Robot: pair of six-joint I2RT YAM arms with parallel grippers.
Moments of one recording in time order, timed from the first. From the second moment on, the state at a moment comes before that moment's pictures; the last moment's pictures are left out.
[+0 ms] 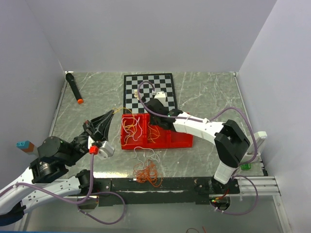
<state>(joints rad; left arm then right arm) -1.08 0.44 0.85 -0.16 -0.21 0.98 0.86 1.70 1.23 -0.34 0.43 0.62</state>
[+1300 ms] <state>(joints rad) -1.04 1.29 0.81 0.26 -0.36 0.72 0.80 0.72 0.81 -0.66 0.64 0.83</state>
